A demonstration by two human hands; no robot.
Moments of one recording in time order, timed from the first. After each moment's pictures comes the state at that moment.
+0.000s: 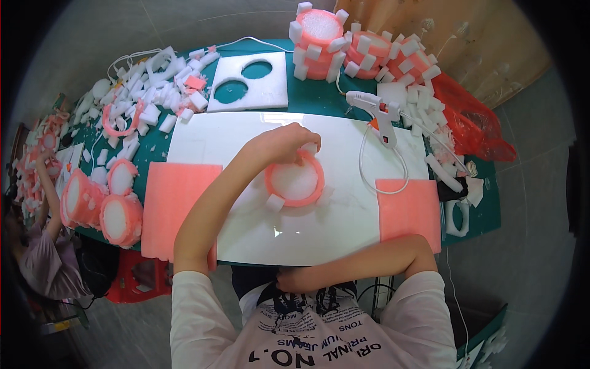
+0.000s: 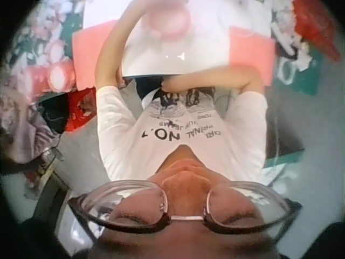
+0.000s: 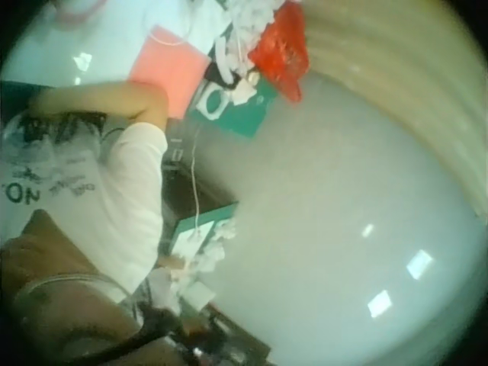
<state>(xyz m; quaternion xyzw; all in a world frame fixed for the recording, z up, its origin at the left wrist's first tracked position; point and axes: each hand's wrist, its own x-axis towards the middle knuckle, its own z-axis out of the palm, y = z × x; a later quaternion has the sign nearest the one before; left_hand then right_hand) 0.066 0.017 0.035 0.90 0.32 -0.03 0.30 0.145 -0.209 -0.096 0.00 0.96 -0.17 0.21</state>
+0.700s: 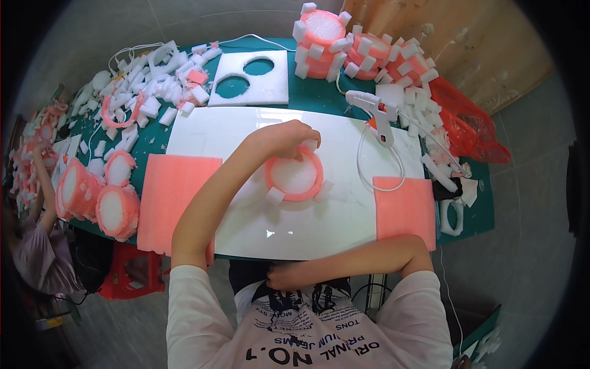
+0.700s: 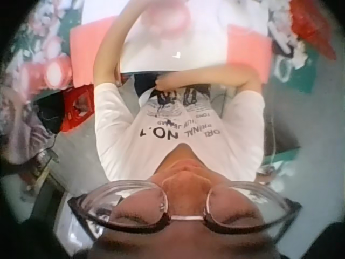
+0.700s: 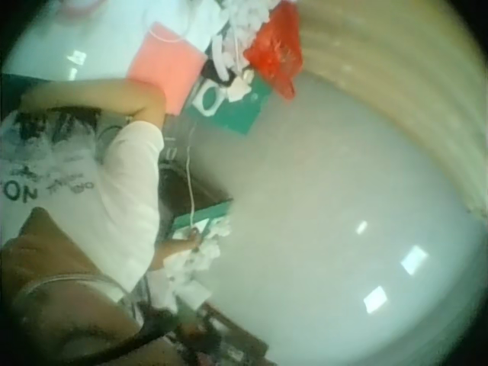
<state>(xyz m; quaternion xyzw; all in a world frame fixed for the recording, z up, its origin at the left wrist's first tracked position) 0.063 0.014 0.040 0.90 0.30 -0.04 0.30 0.136 -0.210 -0.095 0.01 0.96 -0.24 0.12</state>
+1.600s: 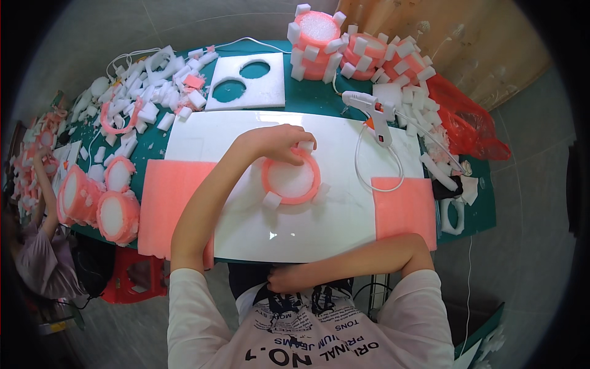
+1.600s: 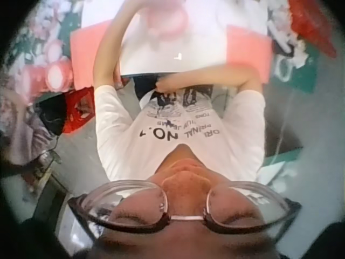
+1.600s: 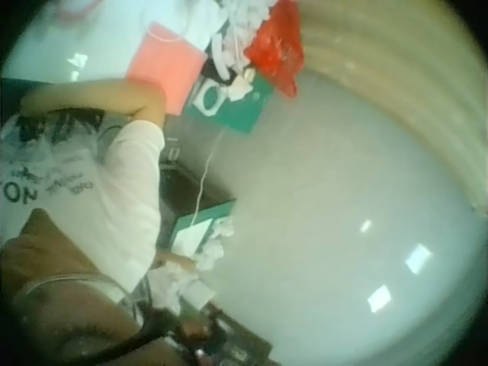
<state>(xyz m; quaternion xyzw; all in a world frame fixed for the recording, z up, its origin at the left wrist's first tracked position) 0.055 0.020 0.035 0.89 0.30 -0.05 0.35 0.142 -0.210 -0.098 0.00 0.96 -0.26 0.04</state>
